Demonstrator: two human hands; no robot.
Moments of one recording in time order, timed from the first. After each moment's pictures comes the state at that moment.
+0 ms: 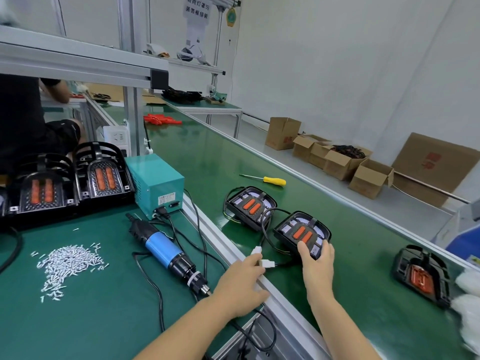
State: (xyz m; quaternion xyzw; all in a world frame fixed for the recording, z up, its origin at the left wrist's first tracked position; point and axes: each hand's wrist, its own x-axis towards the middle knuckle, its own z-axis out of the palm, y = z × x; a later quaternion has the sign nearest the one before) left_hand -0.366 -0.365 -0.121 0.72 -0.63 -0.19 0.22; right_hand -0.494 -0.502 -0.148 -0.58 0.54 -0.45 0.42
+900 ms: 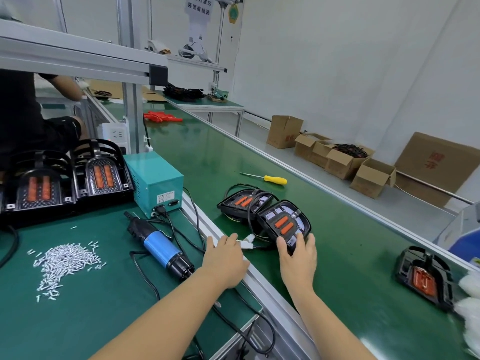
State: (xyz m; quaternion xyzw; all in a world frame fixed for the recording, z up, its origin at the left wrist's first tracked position) left_hand -0.329 -0.391 -0.115 0.81 -0.57 -0.10 0.02; right_hand -0.462 -0.495 -0.148 -0.73 0.57 -0.30 0.22
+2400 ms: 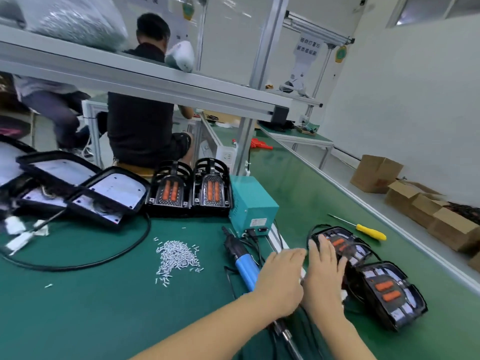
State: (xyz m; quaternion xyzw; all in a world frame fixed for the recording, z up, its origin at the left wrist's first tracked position) left_hand -0.289 -0.338 -0.077 0.81 -0.49 -0.07 0.32; right_hand -0.343 -0.439 -0.101 -0.92 0.36 -0.17 0.01
